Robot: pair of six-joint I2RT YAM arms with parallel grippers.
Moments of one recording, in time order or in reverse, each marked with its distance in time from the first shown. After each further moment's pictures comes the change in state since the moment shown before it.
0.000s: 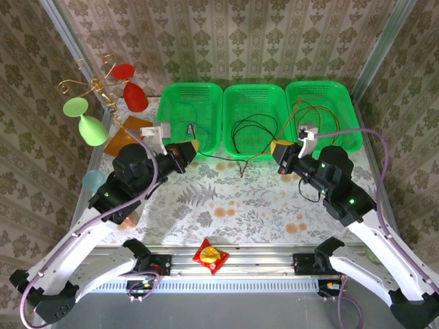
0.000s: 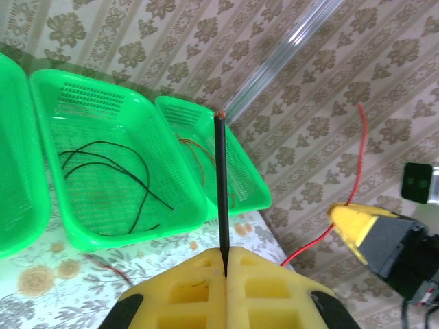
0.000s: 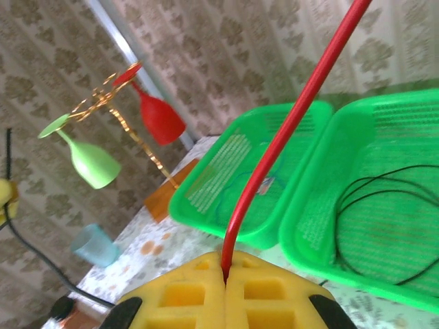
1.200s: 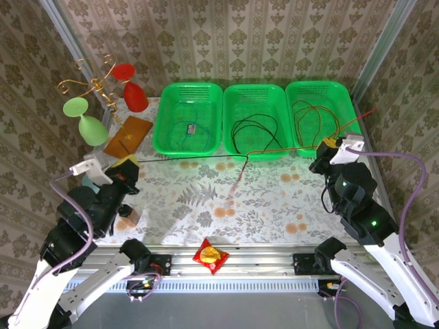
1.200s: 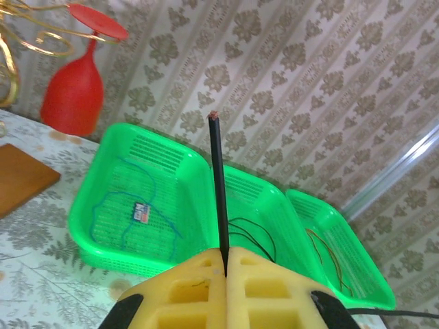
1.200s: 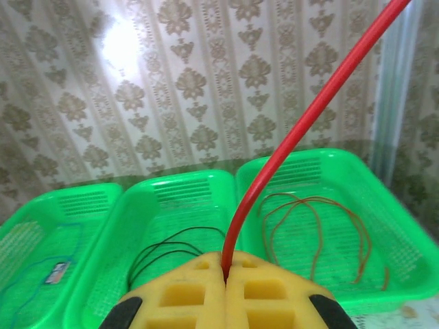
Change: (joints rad) left arm -0.003 -0.416 0.016 -0.379 -0.539 0.069; right arm -0.006 -0.190 -0.002 -0.145 0.670 -0.222
